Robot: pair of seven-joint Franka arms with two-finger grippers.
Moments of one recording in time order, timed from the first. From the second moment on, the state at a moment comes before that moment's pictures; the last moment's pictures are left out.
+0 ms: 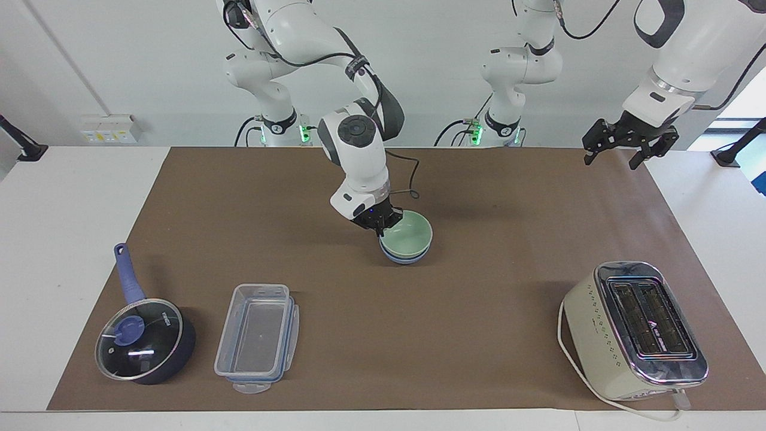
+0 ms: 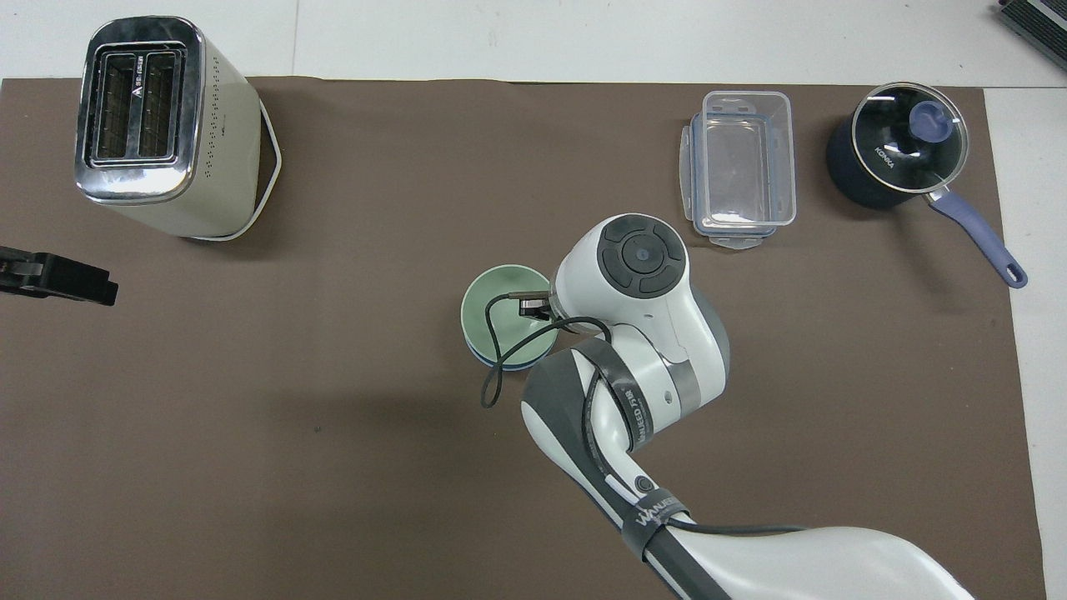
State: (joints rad) left arm -0.08 -0.02 0.05 -1.59 -0.02 1.54 0.15; right arm 0.54 0.34 -0.02 -1.77 0.13 2.16 0.50
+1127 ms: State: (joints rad) left arm -0.08 -0.02 0.05 -1.59 -0.02 1.54 0.15; right arm 0.56 0.35 -0.02 -1.78 0.13 2.18 0.50
